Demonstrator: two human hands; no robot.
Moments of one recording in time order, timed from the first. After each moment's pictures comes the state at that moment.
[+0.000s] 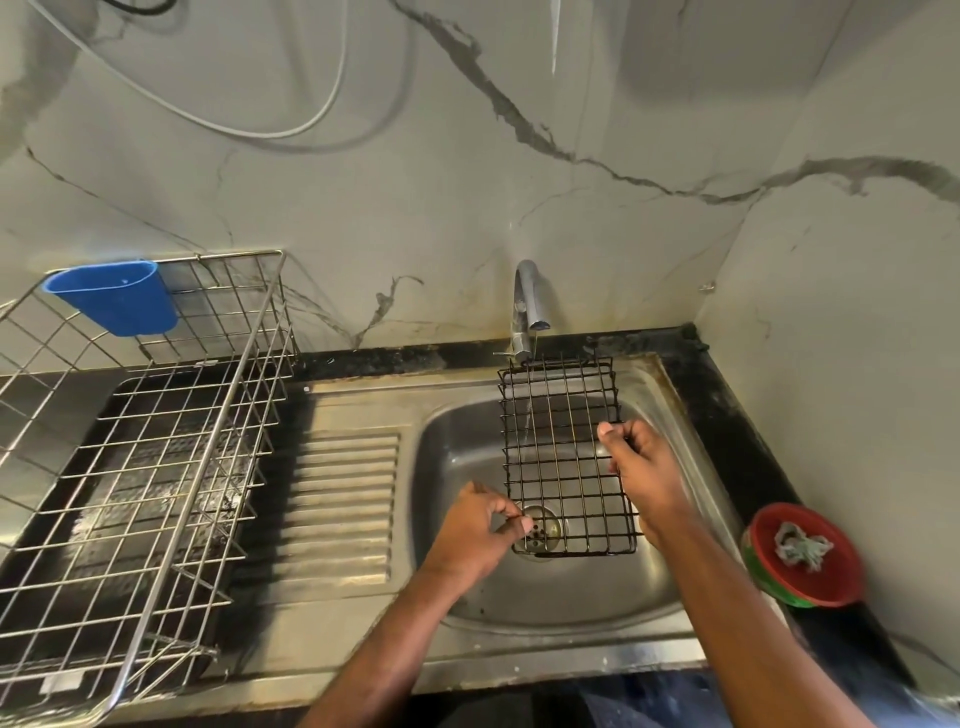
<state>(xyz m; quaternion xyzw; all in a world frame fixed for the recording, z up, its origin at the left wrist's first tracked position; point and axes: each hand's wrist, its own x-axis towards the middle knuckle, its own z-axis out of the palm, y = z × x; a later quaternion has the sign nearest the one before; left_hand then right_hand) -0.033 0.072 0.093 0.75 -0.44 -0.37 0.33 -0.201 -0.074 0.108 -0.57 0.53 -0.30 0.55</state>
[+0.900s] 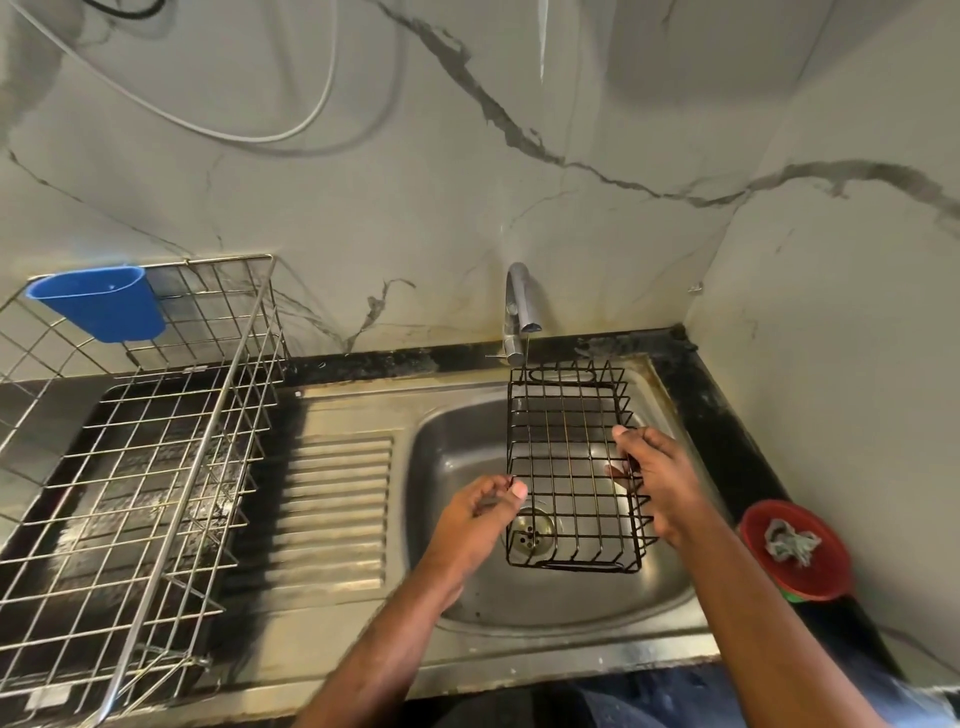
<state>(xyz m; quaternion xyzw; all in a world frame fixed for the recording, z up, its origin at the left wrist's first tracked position) -0.040 0.072 0.109 0.68 -0.31 -0.48 0.47 -0.221 -0.075 0.126 -0.44 0.54 -0.33 0.63</state>
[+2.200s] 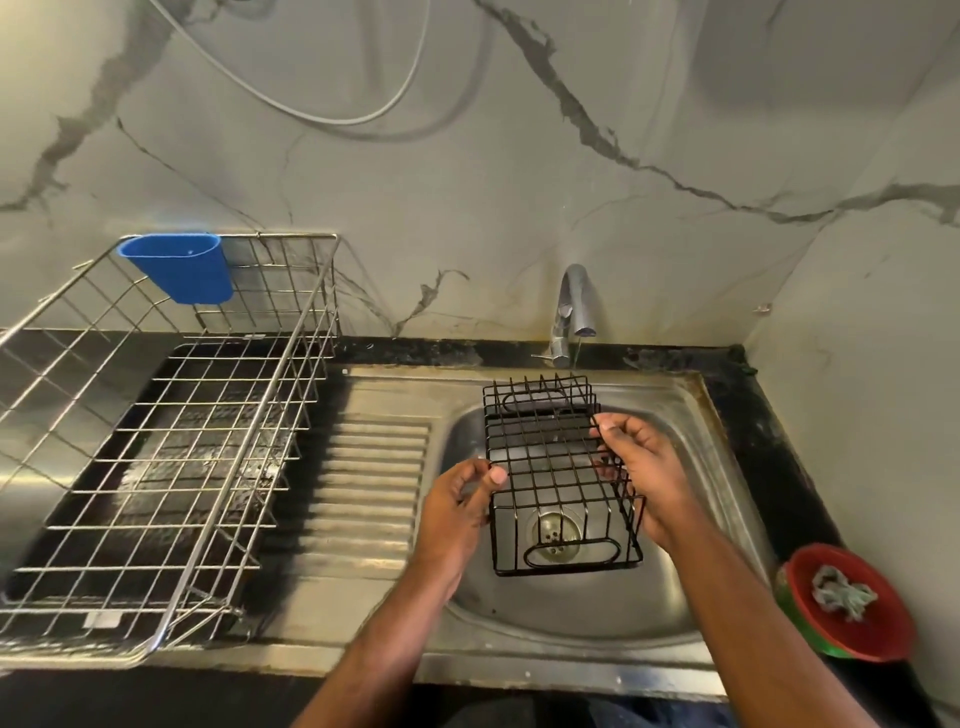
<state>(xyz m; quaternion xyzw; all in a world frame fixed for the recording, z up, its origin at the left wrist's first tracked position) -0.019 0.090 0.121 0.68 -0.21 -0.37 0.60 -0.167 -0.069 0.135 -0.53 0.47 -0.29 0.64</state>
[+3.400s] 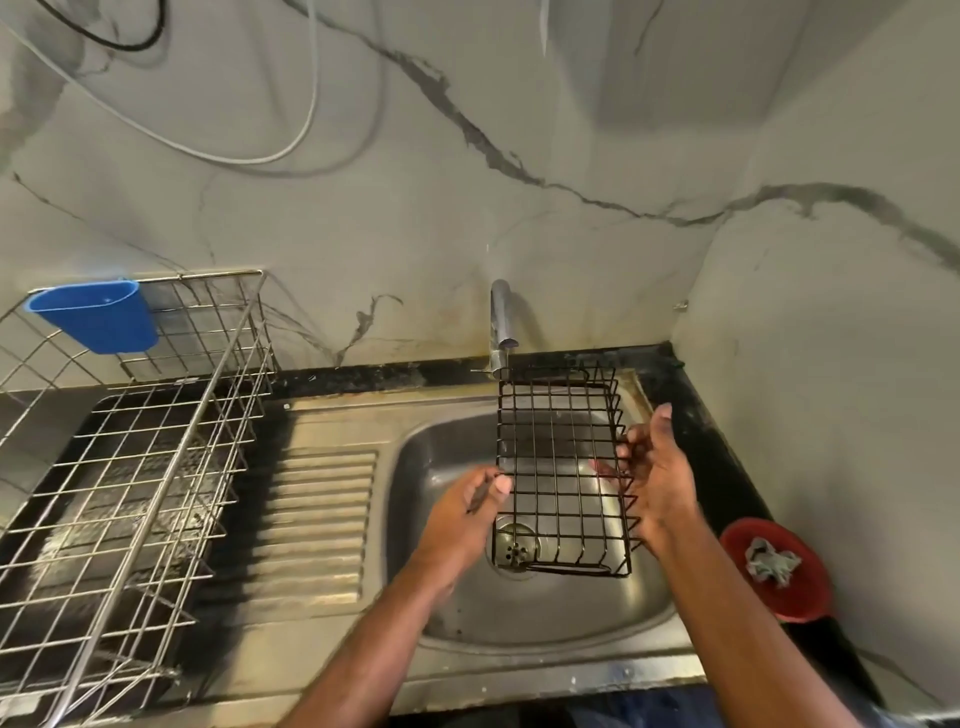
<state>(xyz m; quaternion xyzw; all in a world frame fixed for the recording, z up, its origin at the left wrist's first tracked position) -0.059 0.055 0.133 0.70 -0.34 -0.42 0.46 -0.236 -0.080 0.134 -0.35 0.46 -0.44 0.69</state>
